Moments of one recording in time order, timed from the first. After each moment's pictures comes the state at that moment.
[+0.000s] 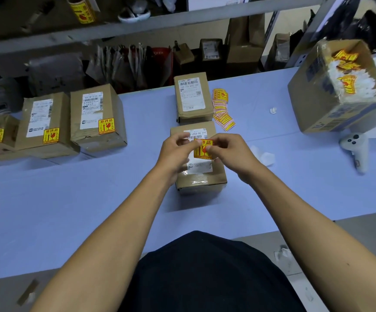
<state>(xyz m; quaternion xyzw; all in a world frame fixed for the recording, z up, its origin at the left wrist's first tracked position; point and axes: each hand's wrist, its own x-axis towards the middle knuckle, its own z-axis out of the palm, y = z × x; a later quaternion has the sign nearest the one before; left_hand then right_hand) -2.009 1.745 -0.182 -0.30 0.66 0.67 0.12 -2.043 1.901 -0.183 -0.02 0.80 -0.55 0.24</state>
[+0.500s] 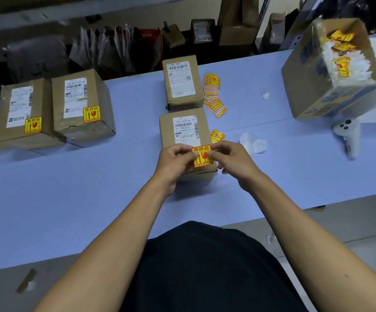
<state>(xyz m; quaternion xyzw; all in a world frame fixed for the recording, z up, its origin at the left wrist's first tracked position) -1.976 1.774 -0.205 -0.32 0.63 0.70 0.13 -2.011 1.933 -0.199 0.07 0.79 -0.54 0.28</state>
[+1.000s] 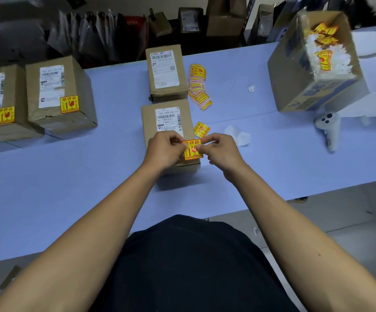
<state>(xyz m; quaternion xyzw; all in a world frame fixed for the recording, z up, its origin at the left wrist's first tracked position) -1.994 1.787 -0.213 -0.23 0.82 0.50 0.13 -2.017 1.944 -0.206 0.12 0.80 -0.53 0.26</state>
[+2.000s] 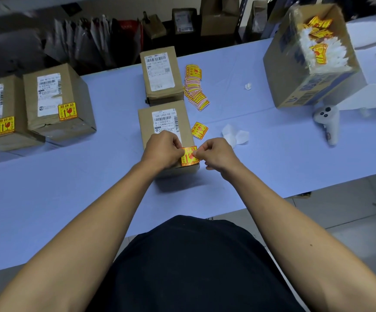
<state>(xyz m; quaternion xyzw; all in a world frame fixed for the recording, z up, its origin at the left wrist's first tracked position) -2.007 1.788 -0.205 -0.12 0.93 0.28 0.18 -2.020 1.947 -0.226 0.11 0.82 -0.46 0.30</state>
